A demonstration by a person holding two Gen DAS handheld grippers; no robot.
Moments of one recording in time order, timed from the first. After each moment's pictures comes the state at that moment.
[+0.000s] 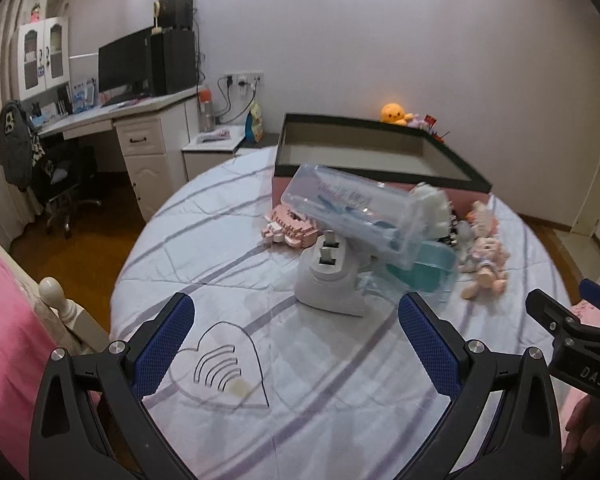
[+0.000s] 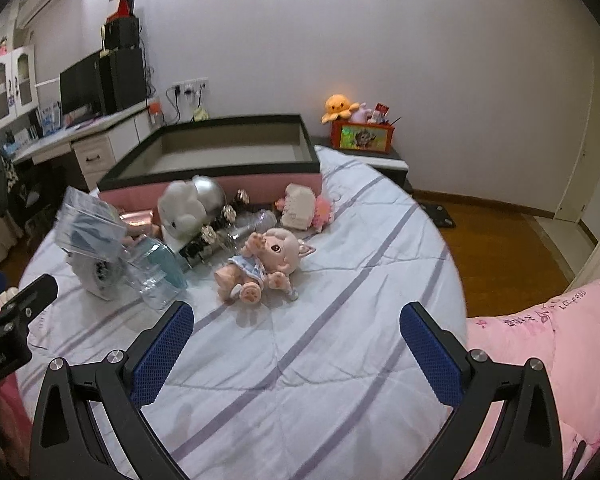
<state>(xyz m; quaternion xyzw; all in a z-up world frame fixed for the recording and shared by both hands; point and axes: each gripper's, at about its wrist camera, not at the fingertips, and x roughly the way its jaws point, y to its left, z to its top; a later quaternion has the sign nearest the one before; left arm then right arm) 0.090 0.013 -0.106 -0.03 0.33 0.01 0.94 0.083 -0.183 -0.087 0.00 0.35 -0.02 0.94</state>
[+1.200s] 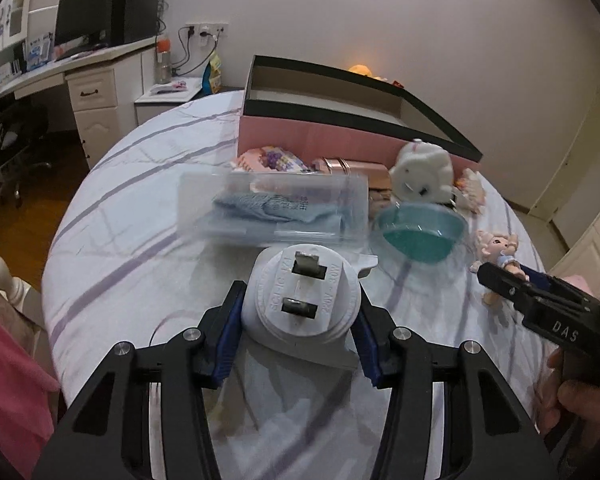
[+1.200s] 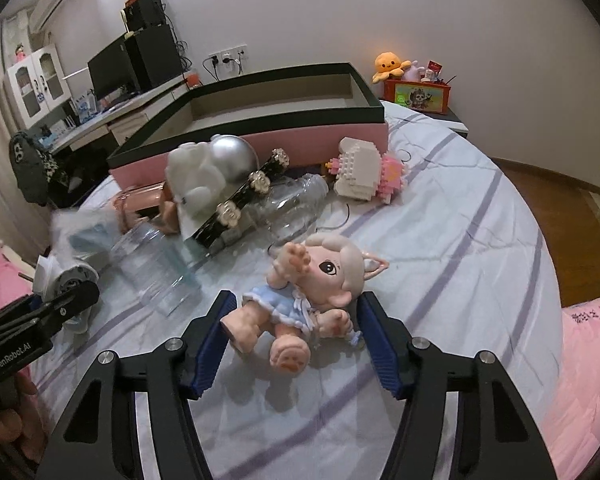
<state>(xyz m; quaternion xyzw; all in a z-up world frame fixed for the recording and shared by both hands) 0.110 0.029 -0.134 -0.07 0.40 -0.08 0.91 0.116 -0.185 -0.118 0.05 0.40 0.08 0.91</state>
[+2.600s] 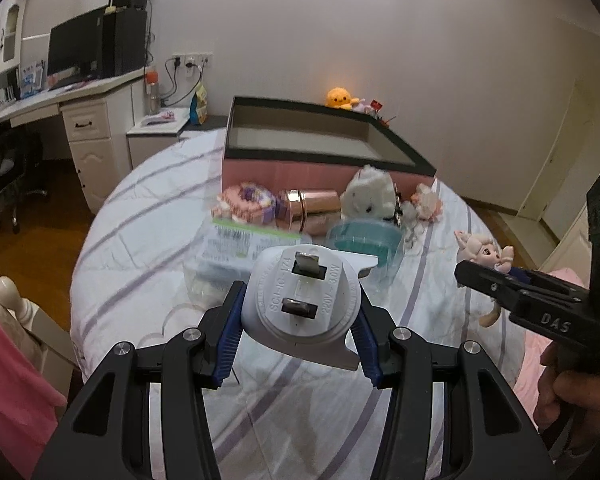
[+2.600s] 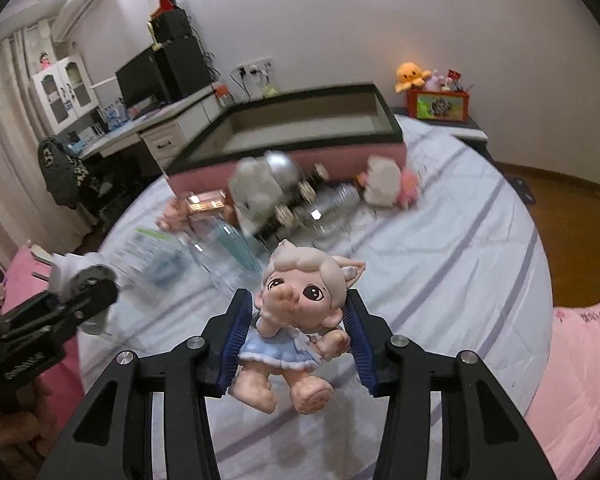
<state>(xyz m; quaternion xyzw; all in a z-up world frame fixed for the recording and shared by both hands) 0.076 0.023 -0.090 -0.05 0.35 -0.10 0.93 0.091 -0.179 -0.080 0.06 0.38 0.14 0.91</state>
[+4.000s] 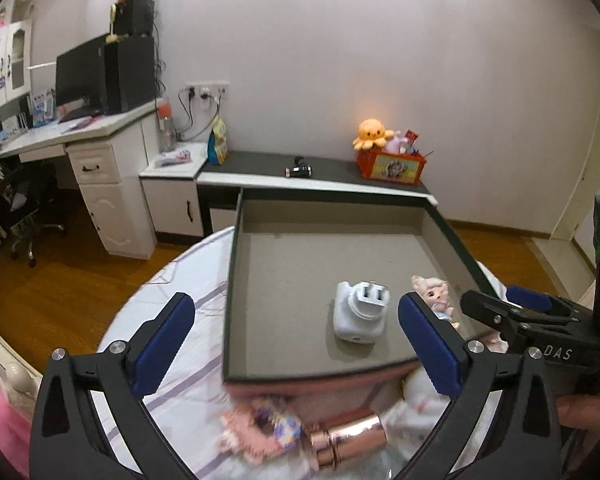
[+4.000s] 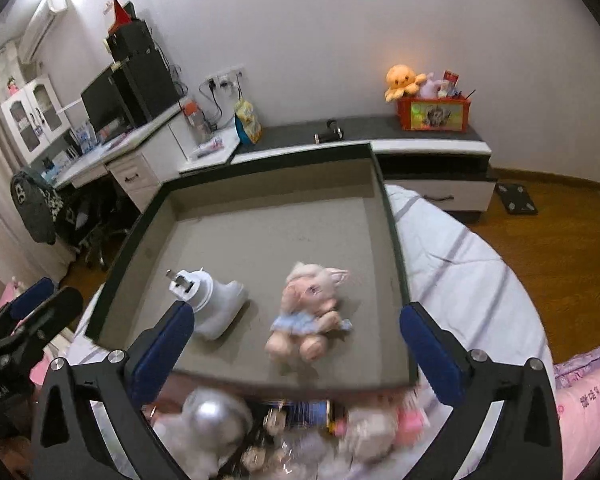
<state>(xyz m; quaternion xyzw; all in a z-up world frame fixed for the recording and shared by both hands) 0.253 0.013 -0.035 -0.04 0.32 -0.05 0.95 0.263 -0.195 -0.052 0.09 0.39 0.10 0.91</state>
